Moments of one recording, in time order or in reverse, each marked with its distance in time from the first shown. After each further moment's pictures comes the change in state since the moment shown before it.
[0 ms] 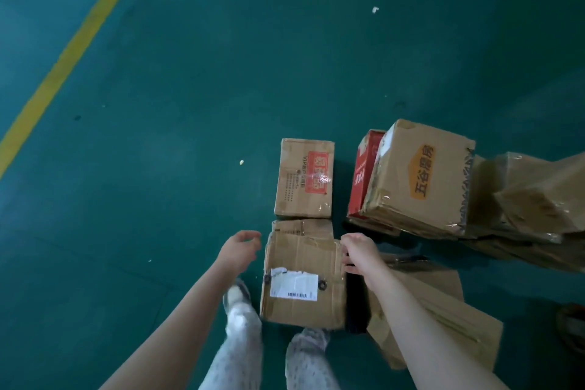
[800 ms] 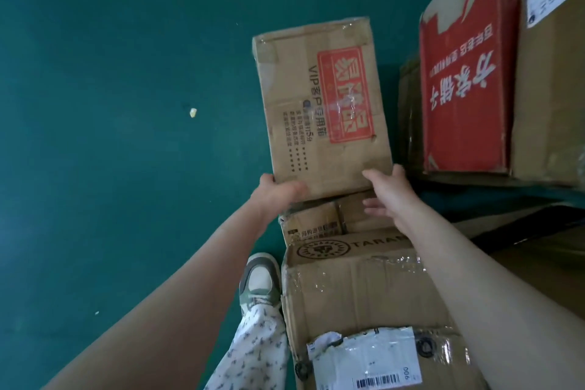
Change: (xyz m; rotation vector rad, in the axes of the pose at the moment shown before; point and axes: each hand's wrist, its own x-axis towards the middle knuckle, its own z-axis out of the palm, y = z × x) left_hand 0.351 -0.023 0.090 0.199 -0.257 -0.077; right_hand 0.326 0.050 0.105 0.218 0.165 0.119
